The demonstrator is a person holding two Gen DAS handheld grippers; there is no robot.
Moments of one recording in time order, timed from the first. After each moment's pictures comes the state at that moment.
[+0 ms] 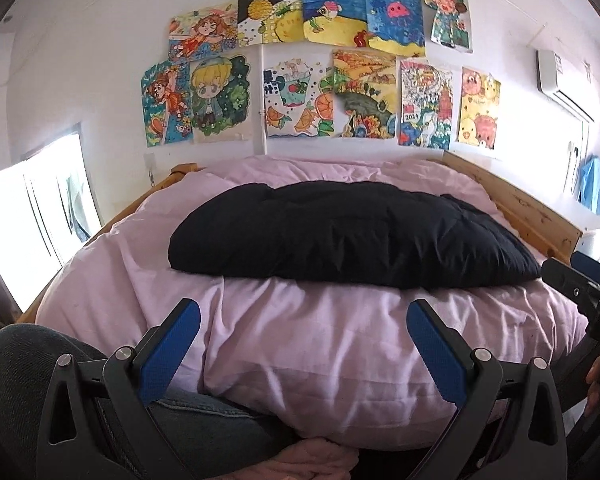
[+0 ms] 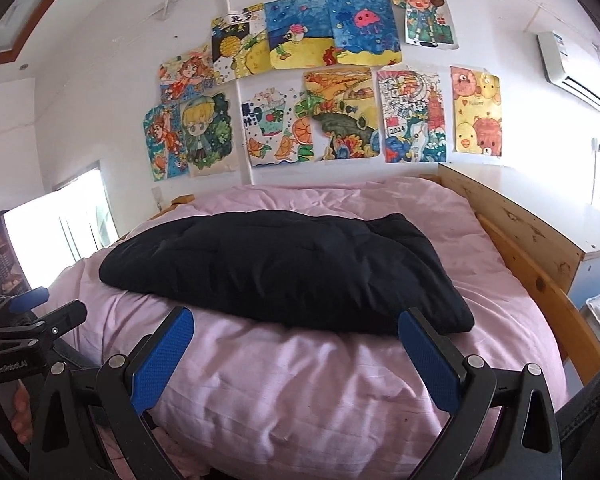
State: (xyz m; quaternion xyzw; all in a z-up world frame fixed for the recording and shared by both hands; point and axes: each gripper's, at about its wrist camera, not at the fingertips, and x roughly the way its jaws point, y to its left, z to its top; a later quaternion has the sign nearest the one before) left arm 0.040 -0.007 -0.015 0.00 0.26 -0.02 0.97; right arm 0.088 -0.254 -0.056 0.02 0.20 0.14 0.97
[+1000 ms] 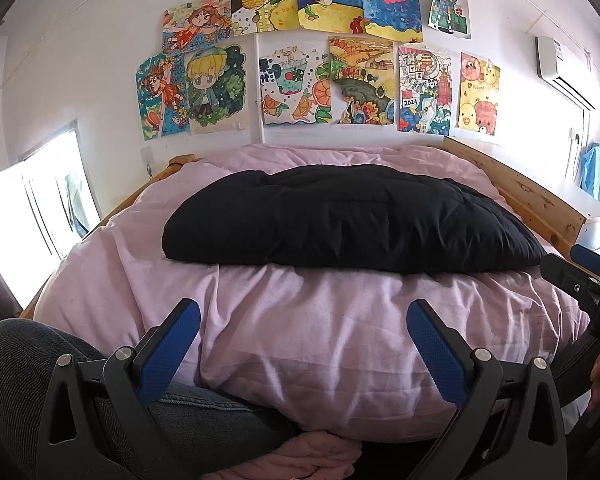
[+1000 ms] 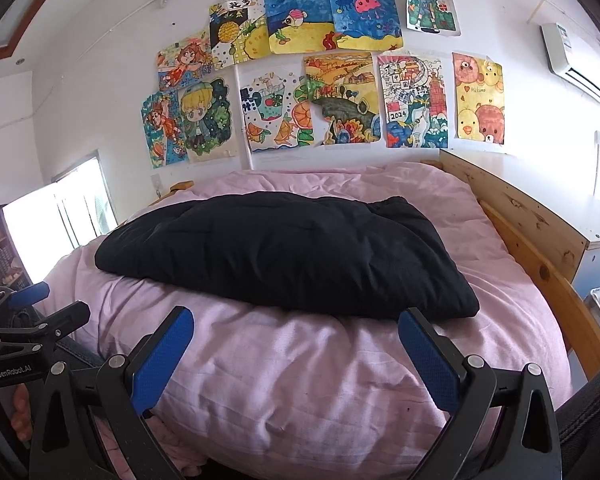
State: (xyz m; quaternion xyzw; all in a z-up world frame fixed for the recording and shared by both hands) left arm 0.046 -0.004 -0.026 0.01 0.27 -0.02 0.96; right arm 0.092 -0.252 -0.065 0.02 0.22 0.14 0.96
